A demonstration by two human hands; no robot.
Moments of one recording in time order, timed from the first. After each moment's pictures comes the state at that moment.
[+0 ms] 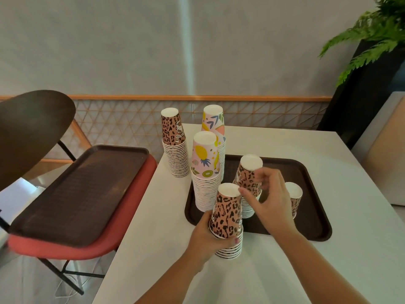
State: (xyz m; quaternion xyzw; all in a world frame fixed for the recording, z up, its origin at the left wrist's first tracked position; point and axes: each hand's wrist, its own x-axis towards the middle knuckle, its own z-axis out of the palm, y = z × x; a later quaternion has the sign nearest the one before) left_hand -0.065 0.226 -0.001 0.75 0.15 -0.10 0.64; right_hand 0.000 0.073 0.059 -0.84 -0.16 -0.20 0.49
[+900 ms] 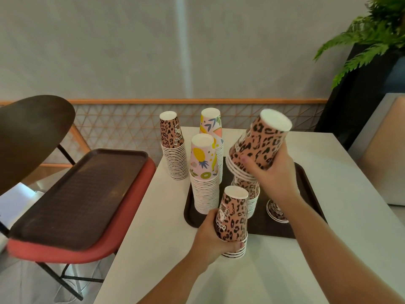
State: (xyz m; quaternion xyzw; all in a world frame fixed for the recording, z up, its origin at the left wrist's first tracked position) left_hand -0.066 0.217 0.009 0.79 0.09 -0.09 0.60; right_hand 0.022 0.076 0.122 -0.81 -0.14 -0.16 0.55
